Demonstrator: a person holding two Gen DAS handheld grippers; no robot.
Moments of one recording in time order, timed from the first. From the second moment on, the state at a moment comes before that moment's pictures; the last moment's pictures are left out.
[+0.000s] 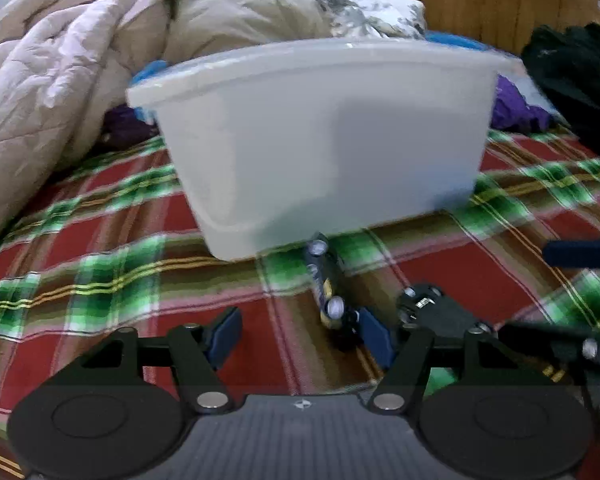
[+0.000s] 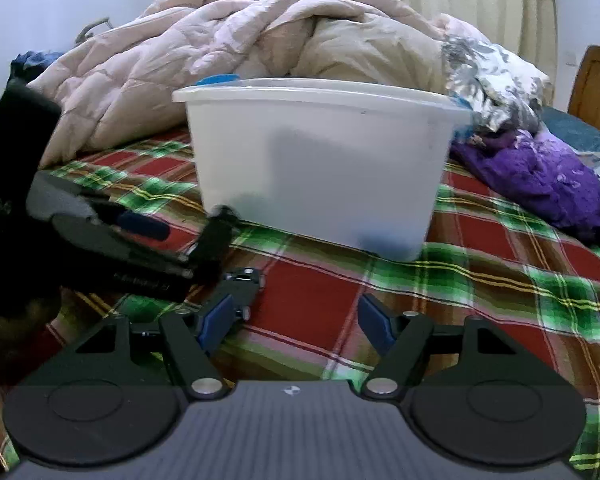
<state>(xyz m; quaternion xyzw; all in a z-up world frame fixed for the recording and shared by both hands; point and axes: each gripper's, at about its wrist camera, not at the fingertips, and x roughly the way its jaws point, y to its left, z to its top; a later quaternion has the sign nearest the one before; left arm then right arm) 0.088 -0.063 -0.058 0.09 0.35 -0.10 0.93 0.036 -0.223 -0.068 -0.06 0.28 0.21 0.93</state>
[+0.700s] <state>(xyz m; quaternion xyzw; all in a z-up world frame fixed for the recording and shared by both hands) 0.119 -0.066 -0.066 0.08 0.37 -0.13 0.92 0.054 -0.181 -0.090 -0.07 0.31 0.23 0.92</state>
